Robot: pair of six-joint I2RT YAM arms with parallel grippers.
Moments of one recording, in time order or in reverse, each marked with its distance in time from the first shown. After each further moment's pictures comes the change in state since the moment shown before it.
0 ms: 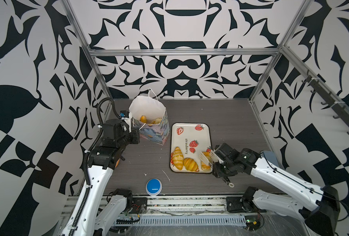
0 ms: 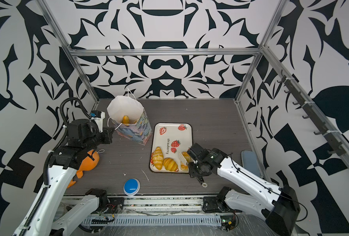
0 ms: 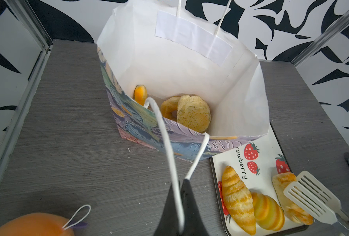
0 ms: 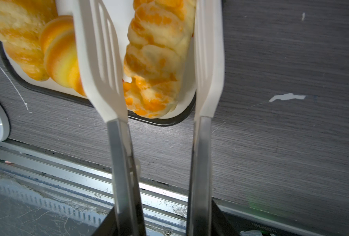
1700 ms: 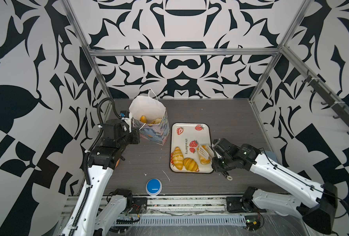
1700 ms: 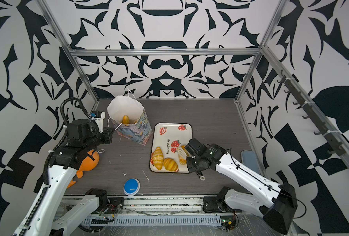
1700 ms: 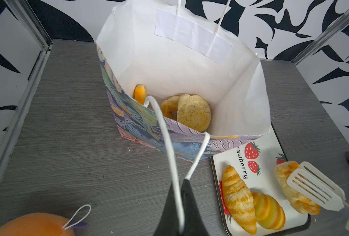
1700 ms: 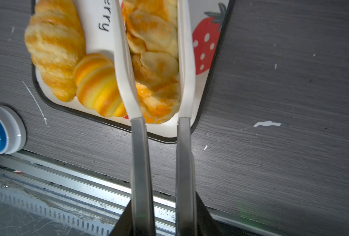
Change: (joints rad) left arm 0.000 0.001 -0.002 0.000 0.000 0.004; right arm 0.009 0.045 0.137 -0.014 0.076 -0.042
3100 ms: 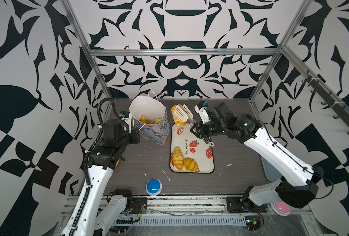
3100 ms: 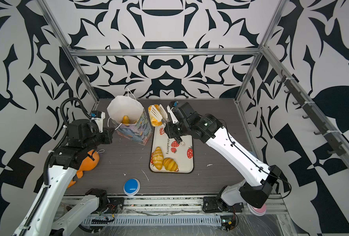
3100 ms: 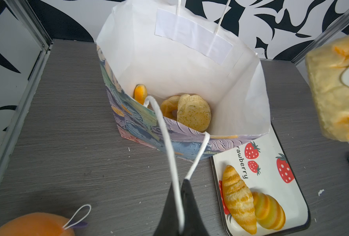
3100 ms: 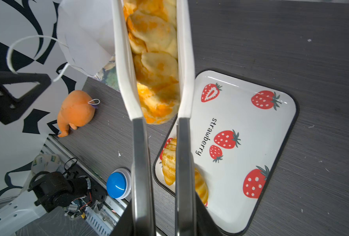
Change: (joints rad) left arm 0.000 -0.002 -0.002 0.000 0.000 0.000; right arm 0.000 0.351 0.752 0.061 -0.077 -0.137
